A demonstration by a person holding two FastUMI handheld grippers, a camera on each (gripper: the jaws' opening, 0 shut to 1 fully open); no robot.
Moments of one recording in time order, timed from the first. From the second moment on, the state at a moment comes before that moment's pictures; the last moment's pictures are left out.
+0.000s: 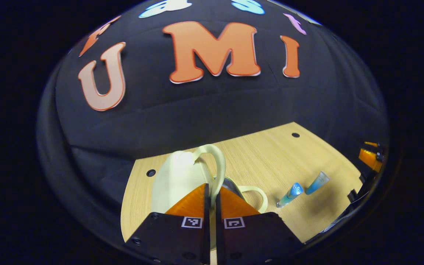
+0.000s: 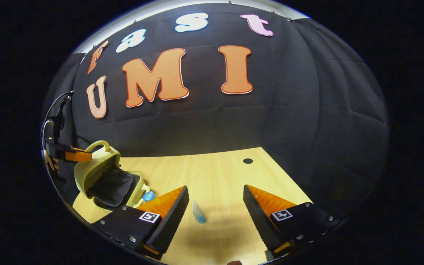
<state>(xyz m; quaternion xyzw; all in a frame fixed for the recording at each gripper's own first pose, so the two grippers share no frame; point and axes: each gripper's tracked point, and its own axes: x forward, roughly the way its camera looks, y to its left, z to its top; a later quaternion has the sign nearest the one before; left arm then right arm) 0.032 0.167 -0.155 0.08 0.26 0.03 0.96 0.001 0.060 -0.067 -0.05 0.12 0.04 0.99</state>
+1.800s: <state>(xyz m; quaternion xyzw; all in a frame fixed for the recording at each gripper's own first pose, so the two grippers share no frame) -0.104 0.592 -0.372 -0.08 0.34 0.26 0.90 -0.003 0.169 -0.114 -0.07 0.18 0.08 0.98</state>
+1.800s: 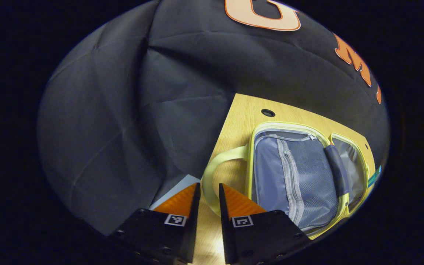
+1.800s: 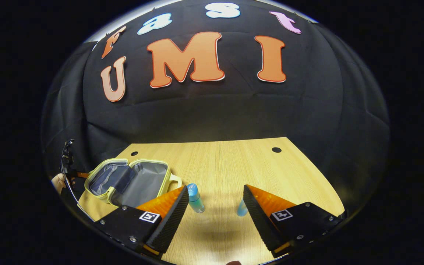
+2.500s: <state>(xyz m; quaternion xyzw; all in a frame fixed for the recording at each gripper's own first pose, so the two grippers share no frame) -0.046 0.424 -0.140 0.07 0.15 0.24 0.96 -0.001 0.129 -0.100 -0.10 0.15 0.07 0.98</state>
